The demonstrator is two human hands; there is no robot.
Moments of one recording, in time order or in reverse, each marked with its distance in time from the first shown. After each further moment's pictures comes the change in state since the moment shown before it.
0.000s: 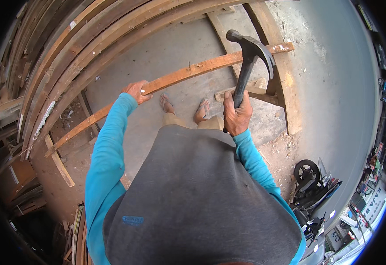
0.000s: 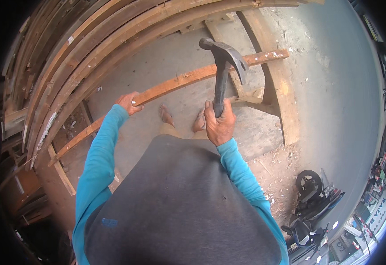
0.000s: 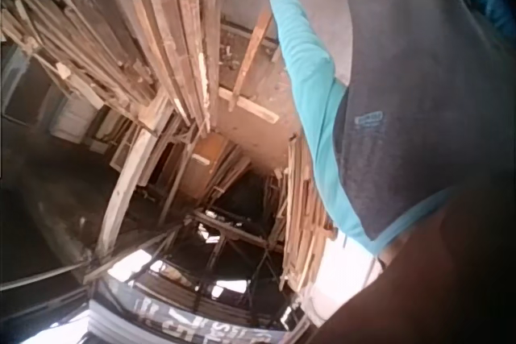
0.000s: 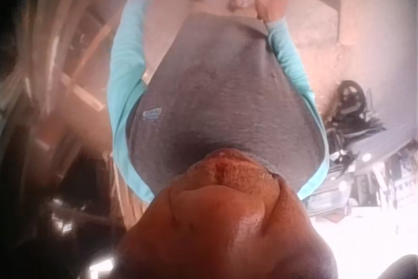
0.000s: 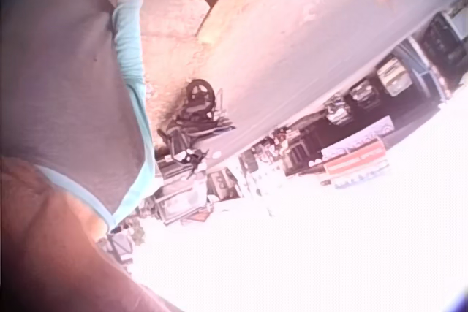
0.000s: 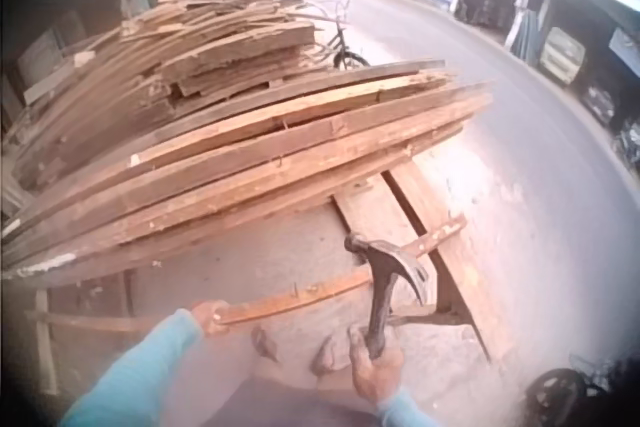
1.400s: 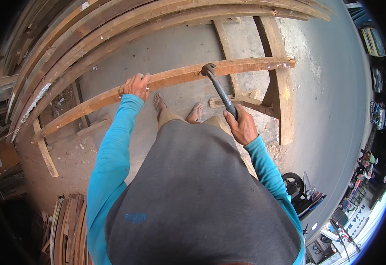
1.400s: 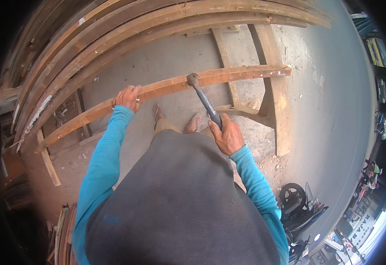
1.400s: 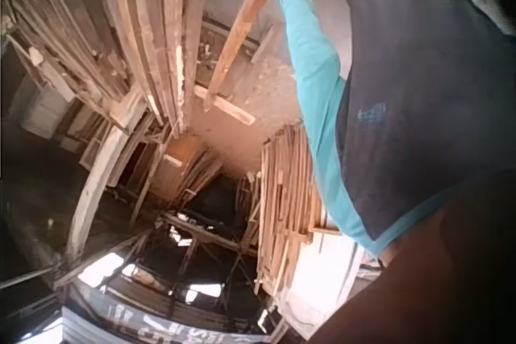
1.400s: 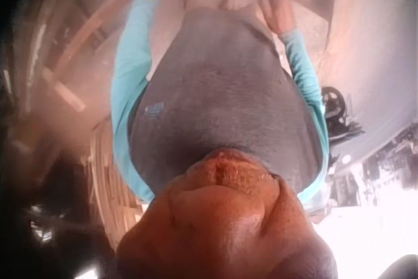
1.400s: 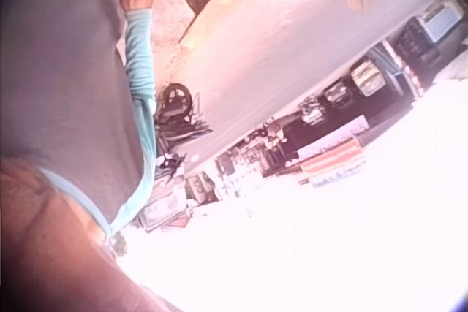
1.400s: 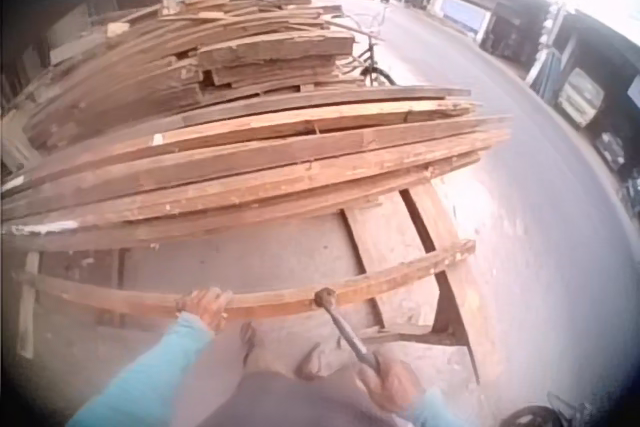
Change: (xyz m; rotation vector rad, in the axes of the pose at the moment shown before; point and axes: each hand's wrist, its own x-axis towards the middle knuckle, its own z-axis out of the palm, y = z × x) left_hand -0.025 -0.013 0.062 0.124 0.665 0.158; right_hand -0.008 -0.012 -0.032 -0.611 -0.563 -0.029
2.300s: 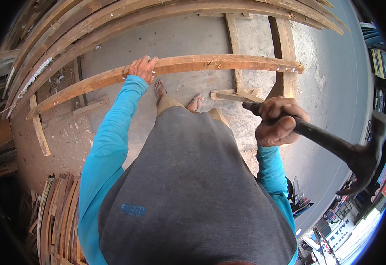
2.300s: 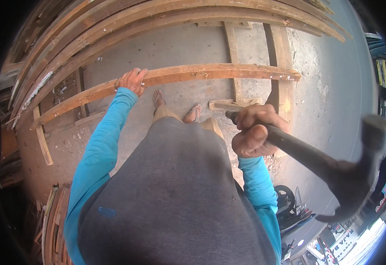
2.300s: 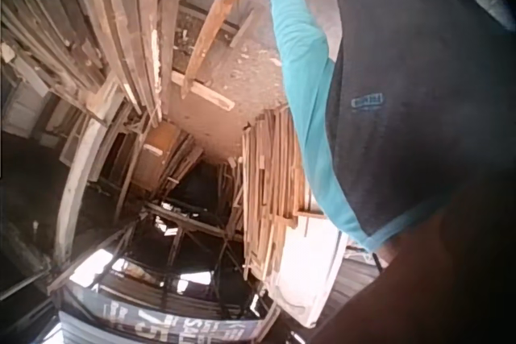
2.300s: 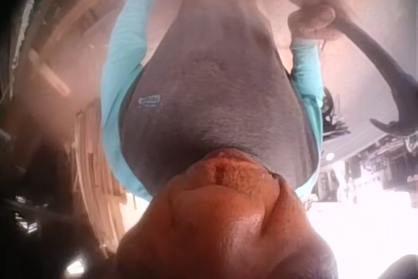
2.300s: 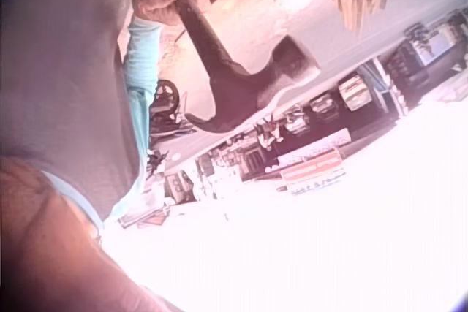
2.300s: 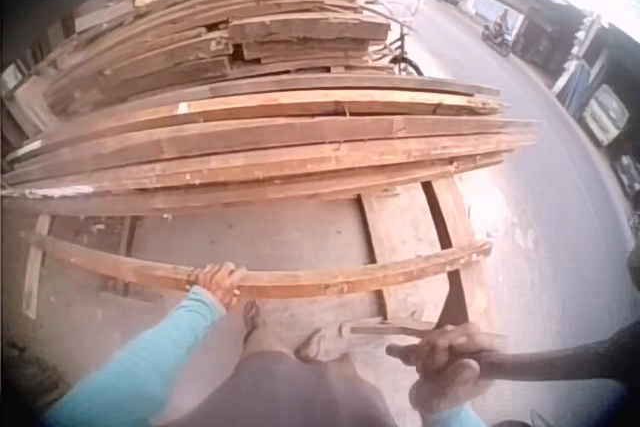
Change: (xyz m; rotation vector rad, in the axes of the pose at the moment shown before) left_hand -0.005 0.007 0.003 0.046 -0.035 -0.027; right_hand 0.002 -0.060 -0.030 0.691 0.675 -0.800
